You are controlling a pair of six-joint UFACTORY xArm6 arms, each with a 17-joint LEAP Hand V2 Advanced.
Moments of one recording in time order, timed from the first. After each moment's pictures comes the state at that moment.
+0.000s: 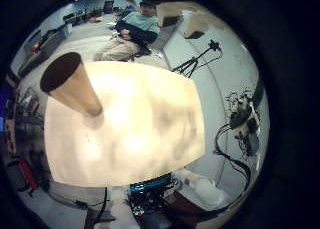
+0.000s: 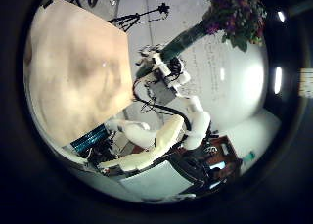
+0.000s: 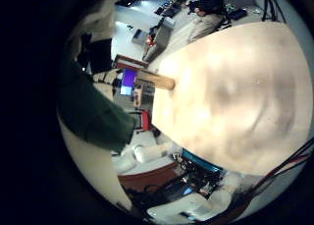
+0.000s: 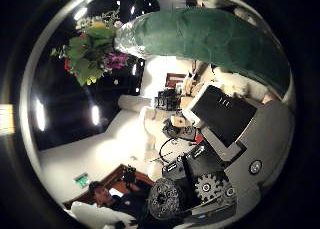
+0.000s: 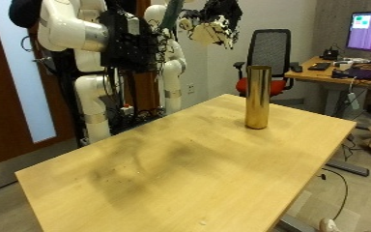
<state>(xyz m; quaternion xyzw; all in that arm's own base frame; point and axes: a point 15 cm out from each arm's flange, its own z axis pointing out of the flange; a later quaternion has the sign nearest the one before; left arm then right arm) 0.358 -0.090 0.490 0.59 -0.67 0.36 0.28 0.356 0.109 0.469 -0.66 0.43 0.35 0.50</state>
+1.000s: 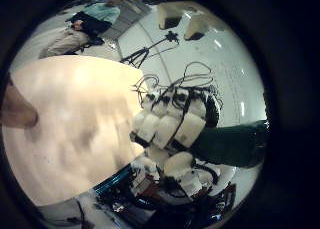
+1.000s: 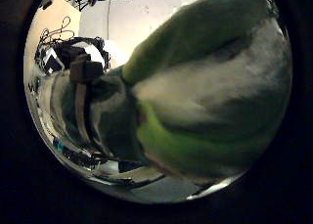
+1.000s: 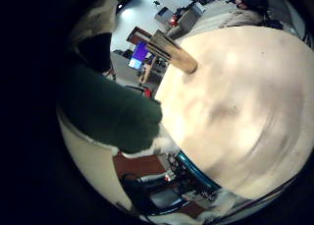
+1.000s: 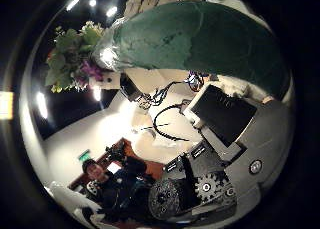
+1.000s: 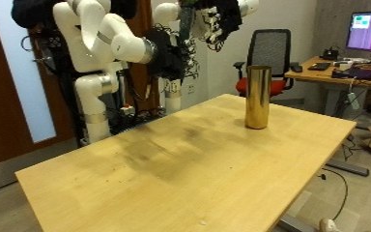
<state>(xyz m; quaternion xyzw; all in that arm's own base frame) 0.342 -0.125 0.504 0.43 -0.69 0.37 0.46 0.344 0.218 0.420 -0.71 0.37 0.37 0.47</state>
